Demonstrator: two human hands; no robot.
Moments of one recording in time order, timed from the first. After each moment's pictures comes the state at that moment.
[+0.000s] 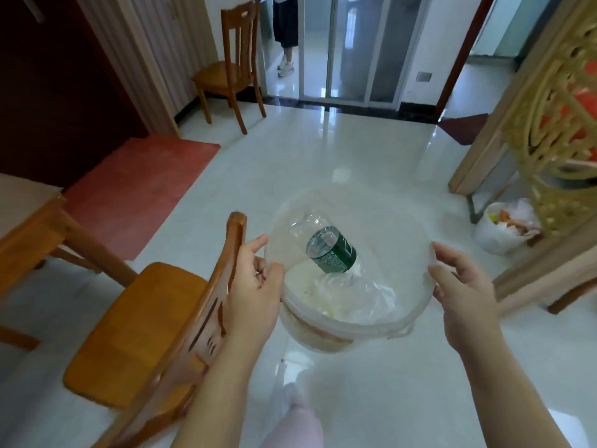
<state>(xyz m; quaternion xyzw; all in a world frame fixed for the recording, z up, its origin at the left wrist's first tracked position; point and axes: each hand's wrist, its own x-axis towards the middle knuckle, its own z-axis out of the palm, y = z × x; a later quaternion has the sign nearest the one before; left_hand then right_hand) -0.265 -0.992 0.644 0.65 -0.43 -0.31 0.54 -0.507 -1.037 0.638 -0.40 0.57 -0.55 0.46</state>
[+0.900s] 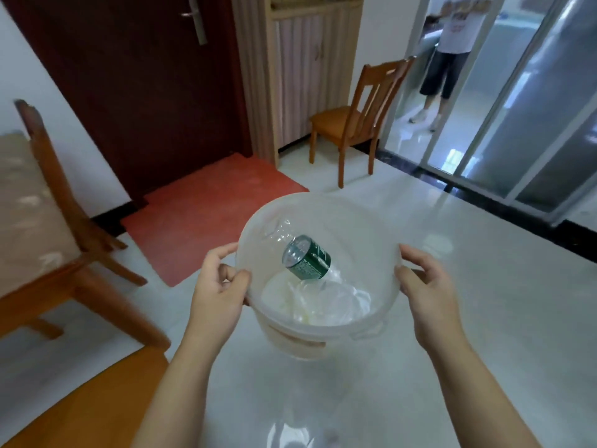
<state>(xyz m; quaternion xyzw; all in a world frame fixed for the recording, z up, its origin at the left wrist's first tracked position) -0.072 -1.409 0.675 0.74 -0.23 -0.16 0.61 -0.262 -1.577 0.668 -0.57 0.44 -0.41 0.56</state>
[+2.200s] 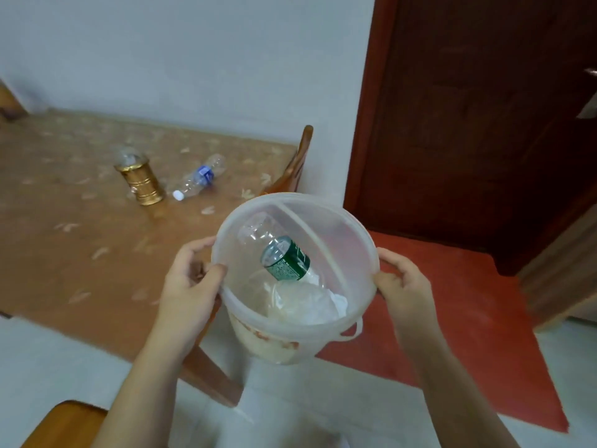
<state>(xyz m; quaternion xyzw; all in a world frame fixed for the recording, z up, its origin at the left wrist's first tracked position) 0.446 -1.468 0.696 0.75 0.17 0.21 0.60 0.503 -1.717 0.664 -0.72 0.04 -0.03 0.69</state>
